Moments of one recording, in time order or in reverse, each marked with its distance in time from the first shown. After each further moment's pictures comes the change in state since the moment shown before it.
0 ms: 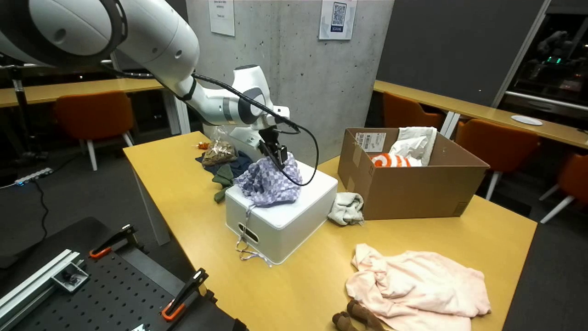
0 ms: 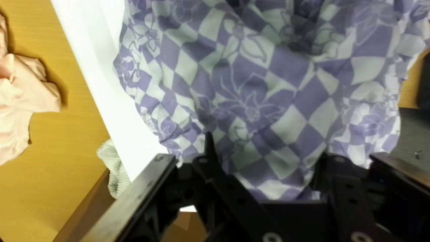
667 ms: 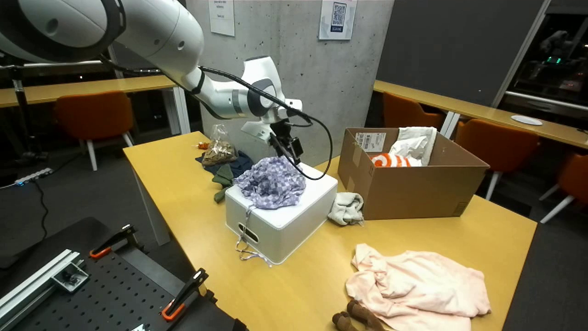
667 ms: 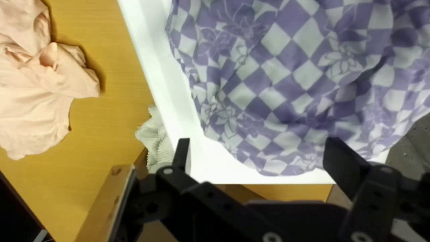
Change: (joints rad) arm -0.005 -0.024 -0.061 0.033 0.020 -0.044 -0.001
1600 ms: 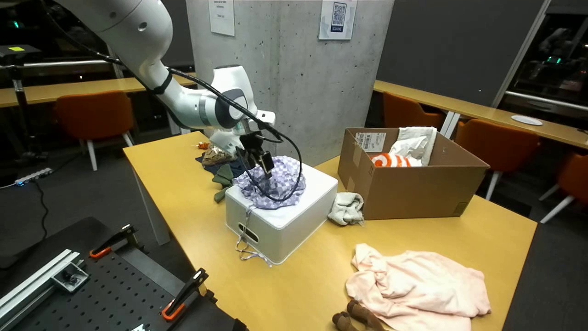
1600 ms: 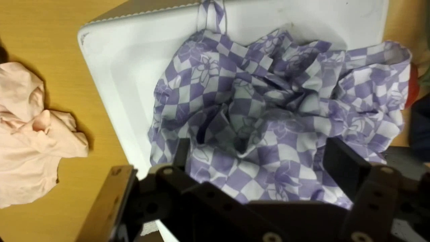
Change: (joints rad) arm 0.074 -0.201 0.001 -0.428 -0.001 0.170 0.054
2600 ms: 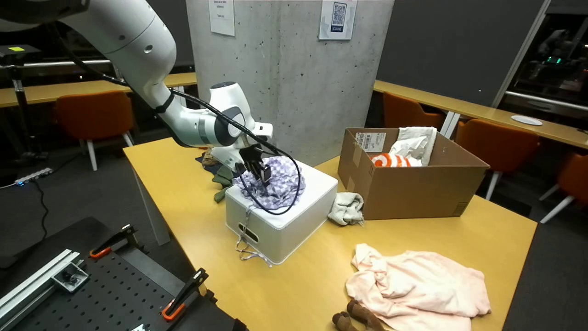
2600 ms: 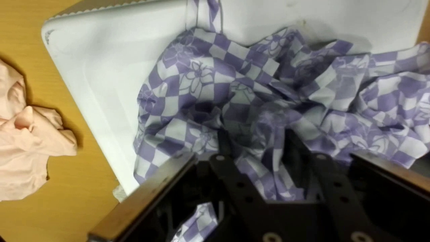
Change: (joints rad) arm 0.058 0.088 -0.063 0.001 0.011 0.136 0.022
